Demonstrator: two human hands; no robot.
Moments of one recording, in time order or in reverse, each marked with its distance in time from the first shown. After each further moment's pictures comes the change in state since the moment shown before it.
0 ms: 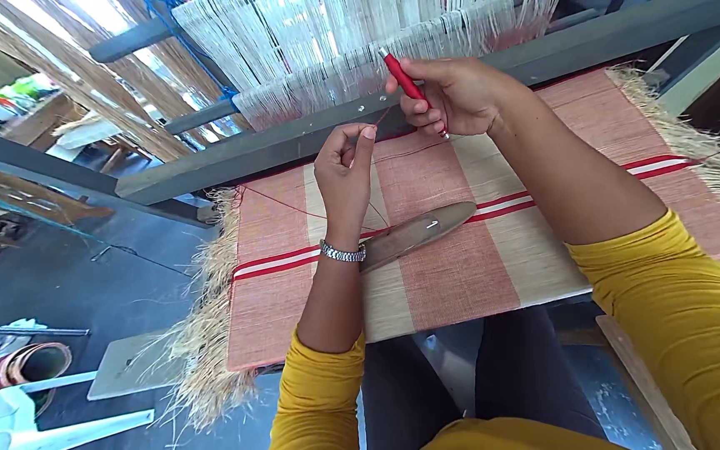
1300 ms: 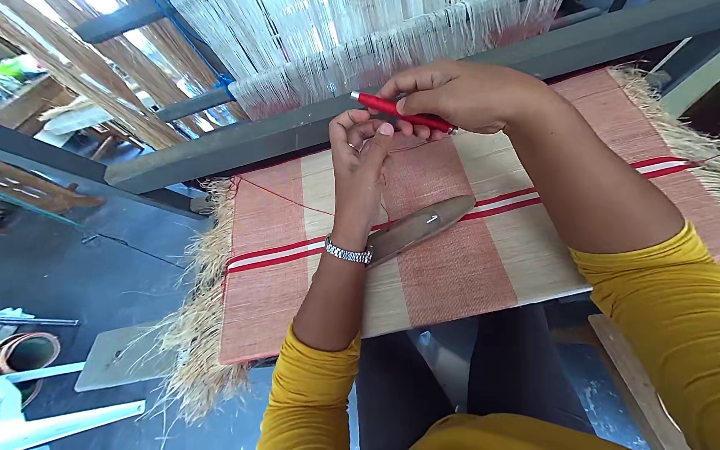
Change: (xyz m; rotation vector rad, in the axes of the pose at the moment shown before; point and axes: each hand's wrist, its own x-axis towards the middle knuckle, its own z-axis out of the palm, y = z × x) left_hand -0.011 0.013 0.017 -0.527 -0.105 -0.219; right_hand -0.021 -0.021 0.039 -0.686 0.057 0.034
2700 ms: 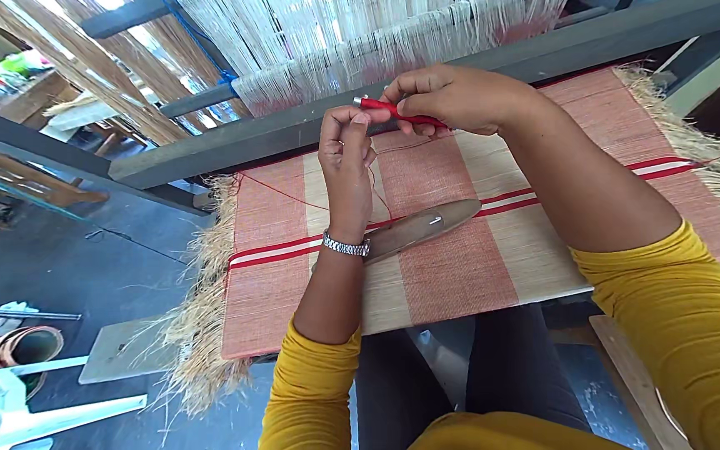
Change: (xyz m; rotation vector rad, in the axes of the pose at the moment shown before) left_hand 0.006 0.003 -0.009 0.003 0.024 0.177; right_hand 0.007 0.009 0.004 -0.003 0.027 0.043
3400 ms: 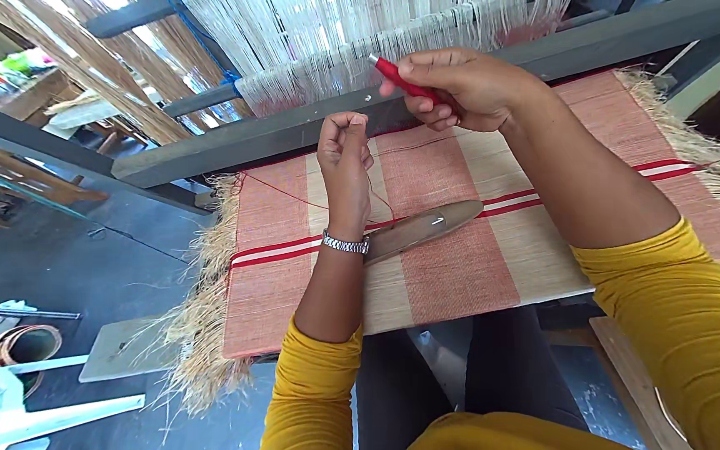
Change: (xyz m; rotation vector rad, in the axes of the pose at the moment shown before) left_hand 0.002 -0.001 -0.006 0.035 0.120 -0.140; right_hand 0.008 0.012 -0.012 0.419 -0.093 -0.161
